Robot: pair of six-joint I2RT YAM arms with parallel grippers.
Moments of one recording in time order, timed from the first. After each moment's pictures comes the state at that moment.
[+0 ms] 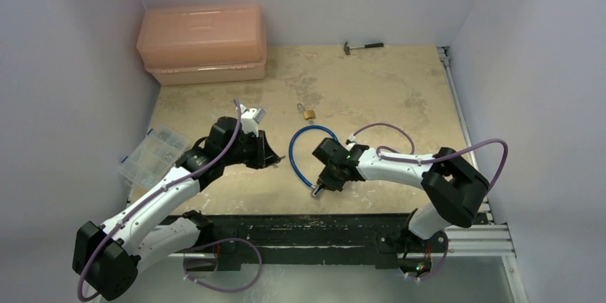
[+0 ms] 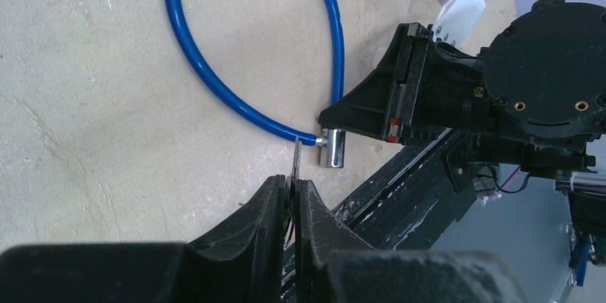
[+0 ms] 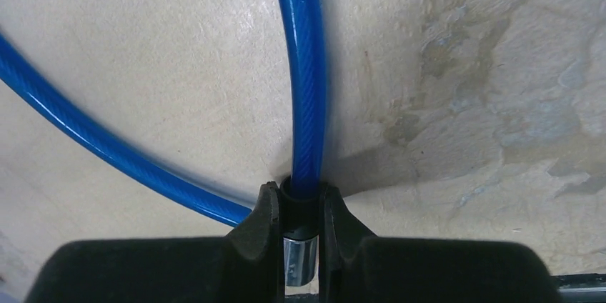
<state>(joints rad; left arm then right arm) -0.56 0.95 0.67 -0.34 0.31 -0.51 0.93 1.55 0.82 -0.53 0.19 1.51</state>
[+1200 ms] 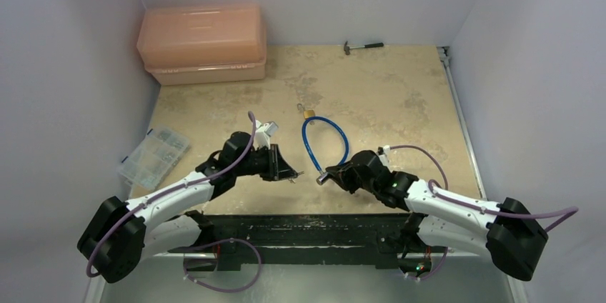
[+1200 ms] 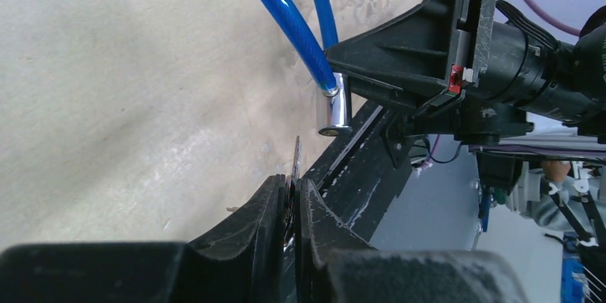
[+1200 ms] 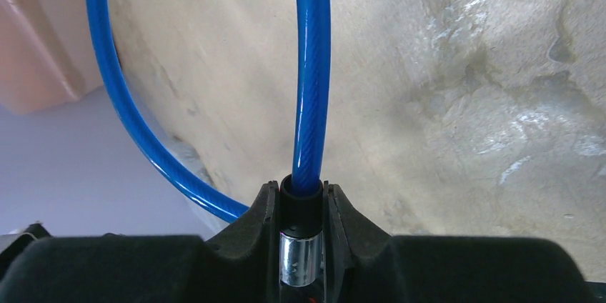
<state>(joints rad) -0.64 1.06 0.44 0.09 0.47 -0.72 0.87 1.01 0.41 -0.17 0.22 1.75</state>
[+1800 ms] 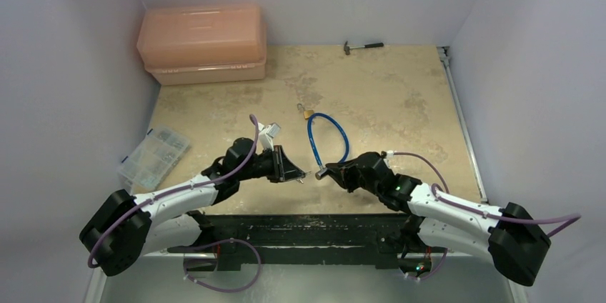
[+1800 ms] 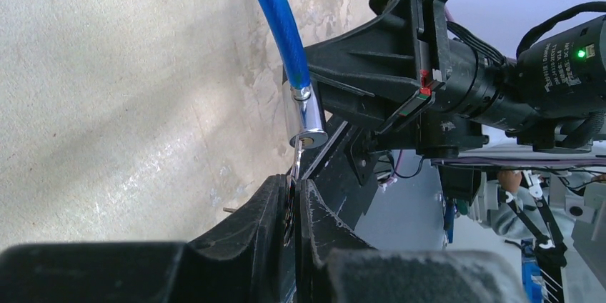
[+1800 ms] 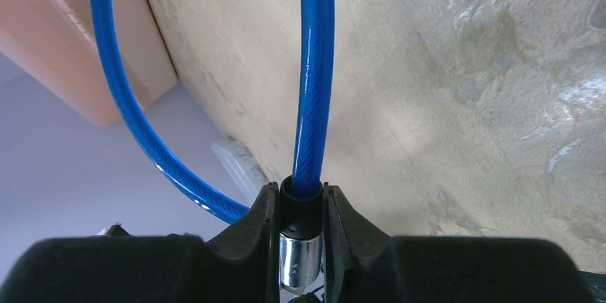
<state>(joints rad) -0.72 1.11 0.38 0.35 0.43 -0.88 0.85 0.96 0.36 -0.08 0.19 1.90</state>
